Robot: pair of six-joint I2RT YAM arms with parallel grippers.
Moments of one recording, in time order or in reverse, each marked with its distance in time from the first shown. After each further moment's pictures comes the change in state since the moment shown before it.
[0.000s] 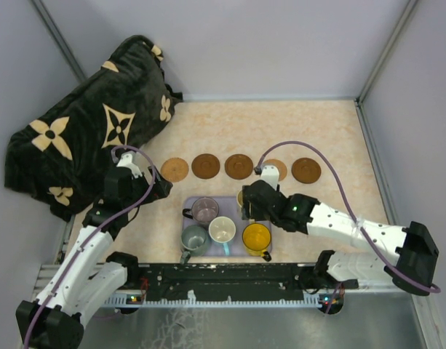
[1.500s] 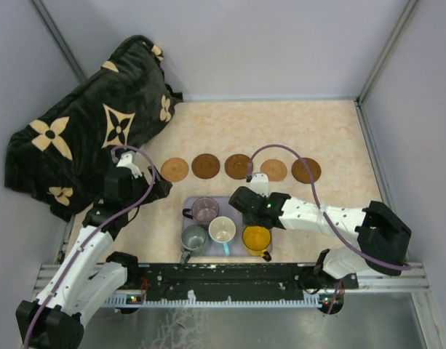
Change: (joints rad) left arm 0.000 0.000 0.000 0.000 -0.006 0.000; right arm 0.016 0.251 0.016 -0.025 0.036 0.097
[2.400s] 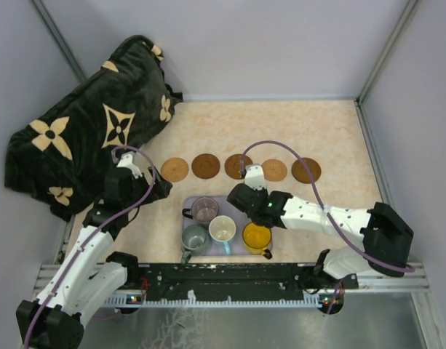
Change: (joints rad) left arm 0.000 0.000 -0.006 0.002 0.000 0.000; right arm 0.010 -0.011 0.037 0.008 0.157 -0.189
